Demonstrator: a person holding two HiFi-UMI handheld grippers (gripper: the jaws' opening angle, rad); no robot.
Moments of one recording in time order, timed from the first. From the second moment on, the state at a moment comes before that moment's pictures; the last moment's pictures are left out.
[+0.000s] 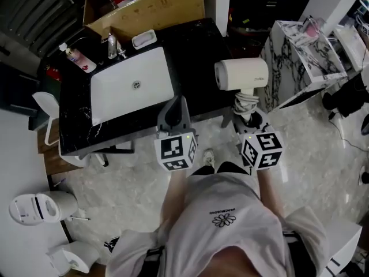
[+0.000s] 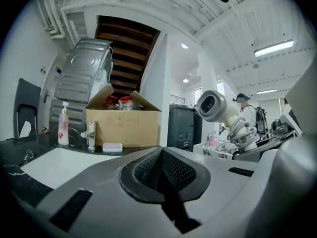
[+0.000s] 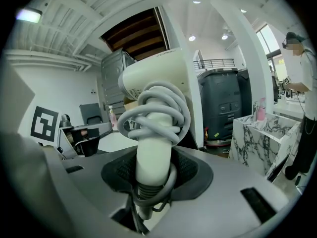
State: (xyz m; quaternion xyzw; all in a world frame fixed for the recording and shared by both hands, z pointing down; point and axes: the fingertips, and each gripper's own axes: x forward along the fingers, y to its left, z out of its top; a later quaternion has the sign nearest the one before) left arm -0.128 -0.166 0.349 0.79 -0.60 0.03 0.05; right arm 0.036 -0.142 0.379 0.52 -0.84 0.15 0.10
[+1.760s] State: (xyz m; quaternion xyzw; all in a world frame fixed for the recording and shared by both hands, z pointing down) left arm -0.041 -0.159 0.497 0.86 -0.09 0.50 -0.11; right arm 0.096 -0.172 0.409 0.55 -0.80 0.22 0.12
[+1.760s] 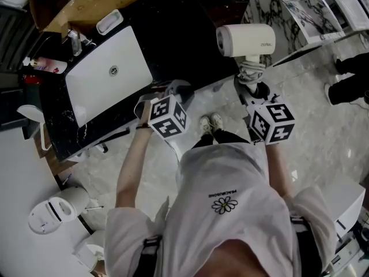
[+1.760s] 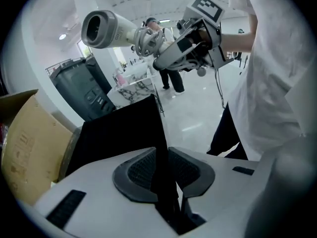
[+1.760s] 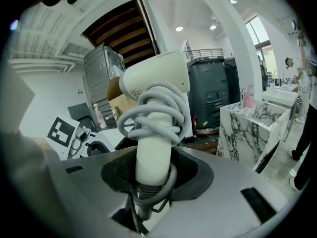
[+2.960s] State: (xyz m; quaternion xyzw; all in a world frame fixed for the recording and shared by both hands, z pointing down) left arm -0.042 -0.216 0.413 0.90 -0.31 0.31 0.07; right arm 0.088 -0.136 0.401 0.42 -0.86 0.24 0.17
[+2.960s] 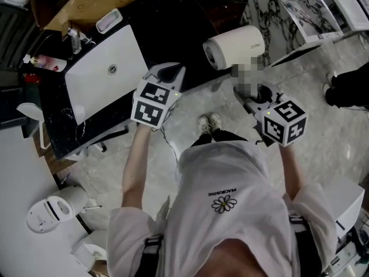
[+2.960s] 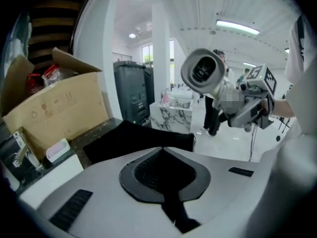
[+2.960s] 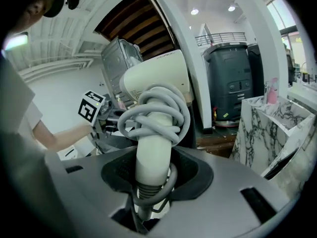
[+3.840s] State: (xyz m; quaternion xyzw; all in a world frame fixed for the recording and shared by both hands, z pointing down) left arm -0.035 -0.228 0.366 0.91 -0.36 0.21 0.04; right arm 0.023 -0.004 0.426 -0.01 -0.84 0.49 0.24
